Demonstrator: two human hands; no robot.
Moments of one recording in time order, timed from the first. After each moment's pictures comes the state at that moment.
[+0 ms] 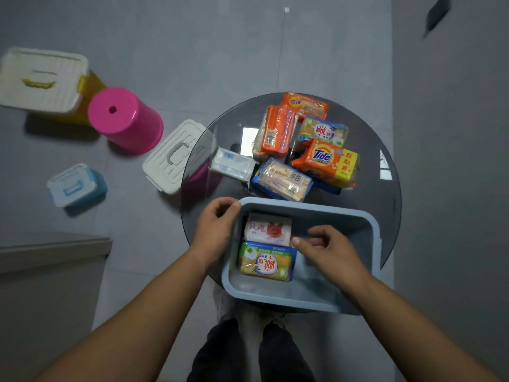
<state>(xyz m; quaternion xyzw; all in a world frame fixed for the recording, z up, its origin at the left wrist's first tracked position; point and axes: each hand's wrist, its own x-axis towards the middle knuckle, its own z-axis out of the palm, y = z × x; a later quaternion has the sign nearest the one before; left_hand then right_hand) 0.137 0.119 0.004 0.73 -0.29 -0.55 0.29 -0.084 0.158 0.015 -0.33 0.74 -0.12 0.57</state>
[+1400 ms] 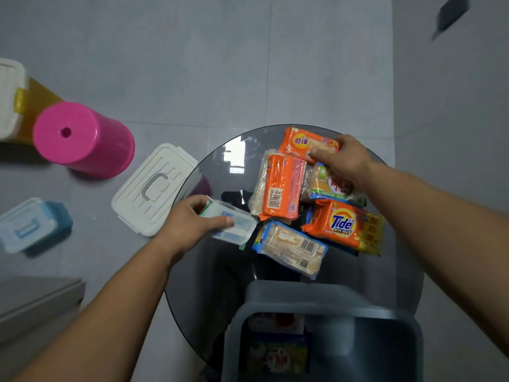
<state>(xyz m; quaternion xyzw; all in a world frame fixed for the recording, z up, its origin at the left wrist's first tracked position) 0.201 -0.066 -0.082 0.70 -0.35 -0.61 0.13 -0.118 -0.164 -0.076 -0.37 0.81 -0.06 0.45</state>
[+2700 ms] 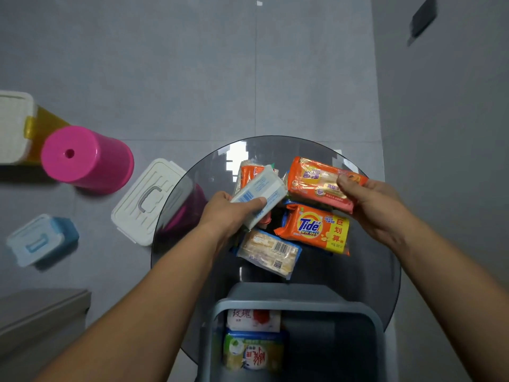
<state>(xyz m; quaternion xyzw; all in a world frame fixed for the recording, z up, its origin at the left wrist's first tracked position) 0.079 -0.090 -0.032 0.73 -0.29 -0.61 0.10 -0.190 -0.075 -0.021 -0.15 0.69 -0.33 0.63</state>
